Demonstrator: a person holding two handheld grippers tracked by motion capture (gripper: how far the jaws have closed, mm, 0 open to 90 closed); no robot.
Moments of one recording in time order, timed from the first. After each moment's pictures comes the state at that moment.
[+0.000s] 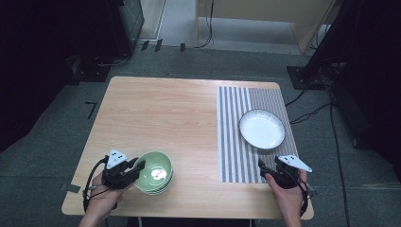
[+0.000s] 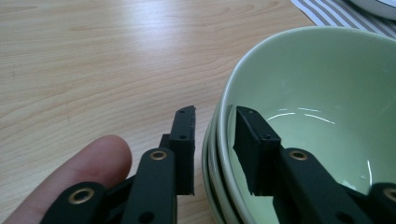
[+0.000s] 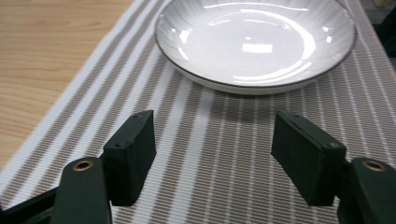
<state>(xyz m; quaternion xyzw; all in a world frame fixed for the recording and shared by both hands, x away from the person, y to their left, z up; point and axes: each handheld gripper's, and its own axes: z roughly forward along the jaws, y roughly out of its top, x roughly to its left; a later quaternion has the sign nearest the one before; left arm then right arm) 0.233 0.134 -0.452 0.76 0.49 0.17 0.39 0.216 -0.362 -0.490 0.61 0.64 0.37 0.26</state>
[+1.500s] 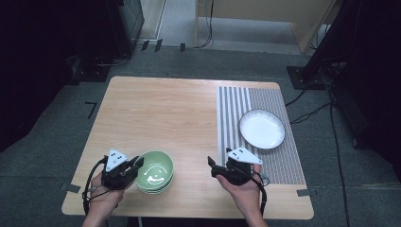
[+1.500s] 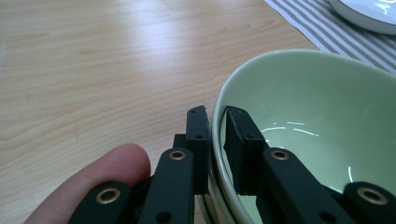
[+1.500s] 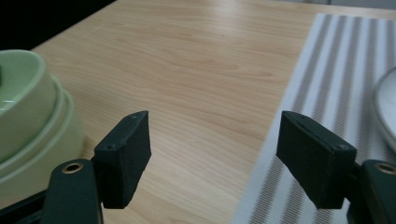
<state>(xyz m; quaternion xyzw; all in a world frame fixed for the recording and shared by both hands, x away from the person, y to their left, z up) 0.227 0.130 -0.442 0.75 0.48 0.20 0.41 0.223 -0.220 -0.441 0.50 0.71 0.45 0.21</state>
